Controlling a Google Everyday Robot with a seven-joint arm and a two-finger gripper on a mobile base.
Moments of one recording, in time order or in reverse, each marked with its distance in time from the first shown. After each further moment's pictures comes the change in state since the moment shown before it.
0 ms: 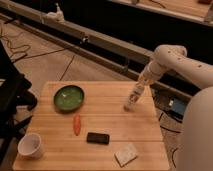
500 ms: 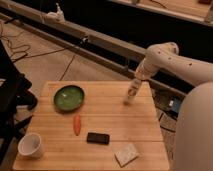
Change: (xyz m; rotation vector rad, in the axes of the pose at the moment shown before) arm -0.018 0.023 -0.007 0.022 -0.127 -0.083
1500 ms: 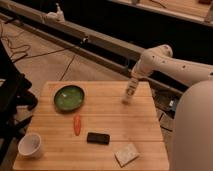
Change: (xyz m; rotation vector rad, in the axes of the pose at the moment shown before) arm -0.005 0.021 0.016 -0.015 -0.061 -0.078
